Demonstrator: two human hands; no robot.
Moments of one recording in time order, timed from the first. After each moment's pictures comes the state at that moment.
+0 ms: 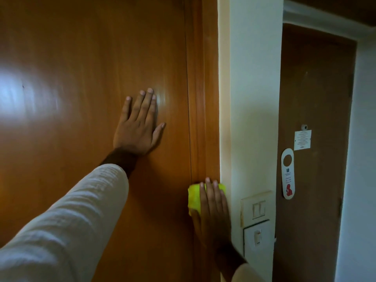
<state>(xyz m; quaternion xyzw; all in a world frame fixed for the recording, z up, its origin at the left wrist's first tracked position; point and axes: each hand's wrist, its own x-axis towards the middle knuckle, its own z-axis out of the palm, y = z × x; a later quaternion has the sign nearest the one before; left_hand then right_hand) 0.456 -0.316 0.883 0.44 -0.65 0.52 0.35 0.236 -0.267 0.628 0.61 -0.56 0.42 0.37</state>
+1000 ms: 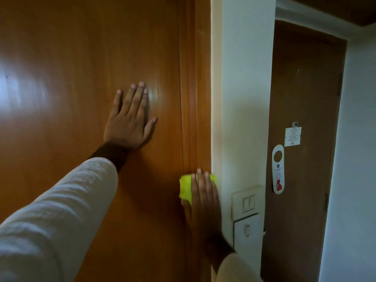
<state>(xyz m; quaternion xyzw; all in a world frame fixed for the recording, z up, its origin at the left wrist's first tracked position) 0.456 -0.317 0.883 0.43 -0.65 0.52 0.35 0.237 -0.265 0.637 0.60 -0.57 0.42 0.37</state>
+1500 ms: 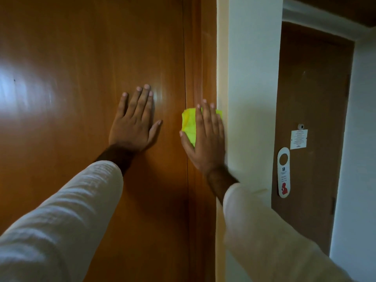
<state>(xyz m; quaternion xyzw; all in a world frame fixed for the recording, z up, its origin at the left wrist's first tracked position) 0.457 -0.321 0.883 0.43 -0.66 0.51 0.35 0.240 -0.274 0.832 0.59 -0.52 0.49 0.38</state>
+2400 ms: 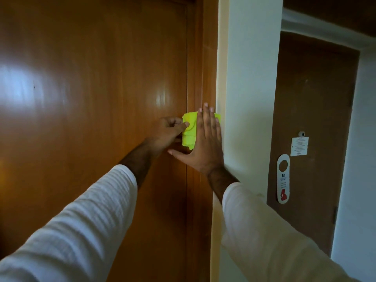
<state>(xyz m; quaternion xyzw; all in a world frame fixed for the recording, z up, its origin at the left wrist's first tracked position) 0.386 -0.282 0.893 0.29 -0.74 -0.30 0.53 0.236 -0.259 0.845 0.64 -0.49 0.48 0.33</state>
